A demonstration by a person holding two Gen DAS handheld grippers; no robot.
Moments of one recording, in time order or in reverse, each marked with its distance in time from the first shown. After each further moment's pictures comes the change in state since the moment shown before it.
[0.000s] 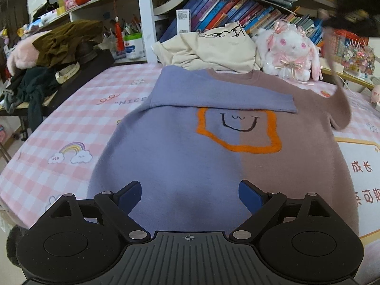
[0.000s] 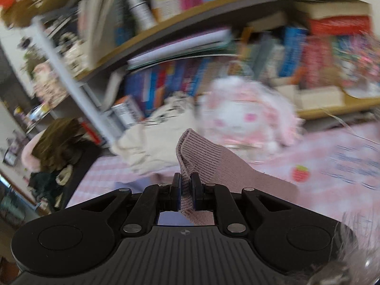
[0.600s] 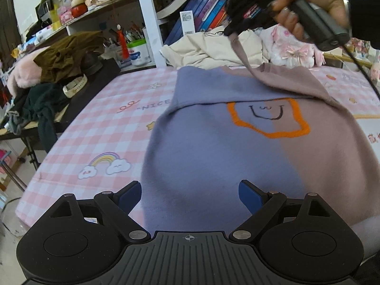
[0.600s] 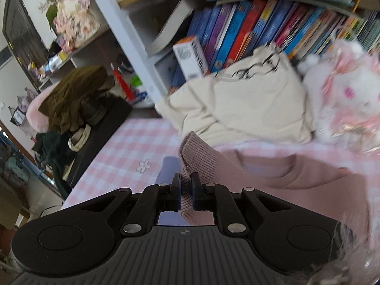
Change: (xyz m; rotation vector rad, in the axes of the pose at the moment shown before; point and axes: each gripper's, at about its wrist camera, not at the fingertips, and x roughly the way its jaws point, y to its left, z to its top) left arm -0.008 0.057 -0.008 0.135 -0.003 0.026; right arm 0.155 0.134 -0.050 -0.122 0.154 0.055
